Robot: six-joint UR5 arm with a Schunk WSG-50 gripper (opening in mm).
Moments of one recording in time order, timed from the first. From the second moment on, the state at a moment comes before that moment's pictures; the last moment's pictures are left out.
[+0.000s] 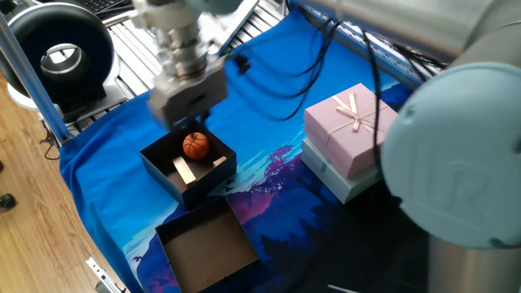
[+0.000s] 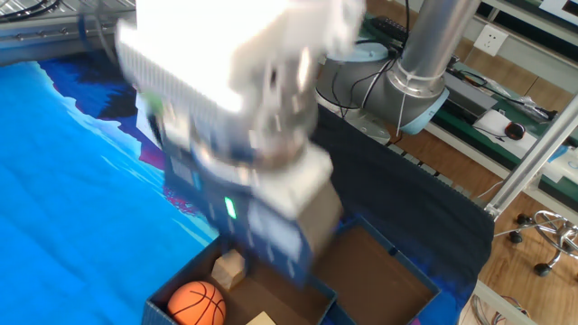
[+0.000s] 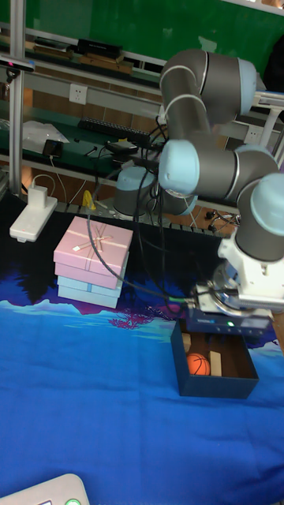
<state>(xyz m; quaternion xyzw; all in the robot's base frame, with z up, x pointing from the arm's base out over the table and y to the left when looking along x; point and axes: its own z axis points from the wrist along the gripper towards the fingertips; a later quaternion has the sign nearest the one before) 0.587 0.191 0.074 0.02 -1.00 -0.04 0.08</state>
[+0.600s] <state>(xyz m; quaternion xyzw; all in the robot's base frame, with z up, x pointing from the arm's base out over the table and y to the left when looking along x) 0.614 0.203 0.057 0.02 -1.00 -0.05 0.04</state>
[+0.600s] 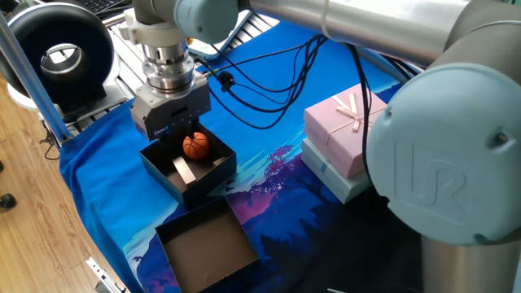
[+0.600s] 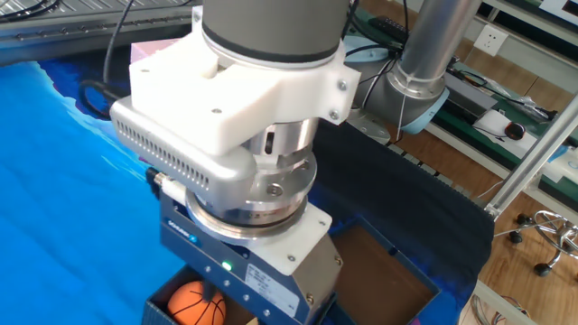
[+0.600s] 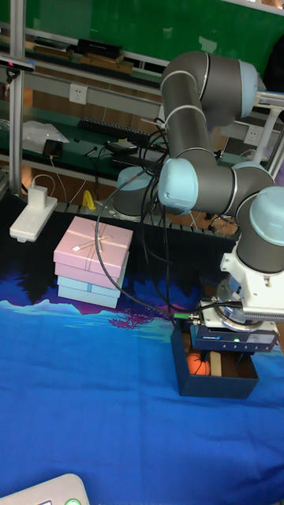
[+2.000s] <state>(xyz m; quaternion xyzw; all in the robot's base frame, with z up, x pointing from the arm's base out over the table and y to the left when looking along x) 0.617 0.186 0.035 0.04 -1.00 -0.02 0.00</state>
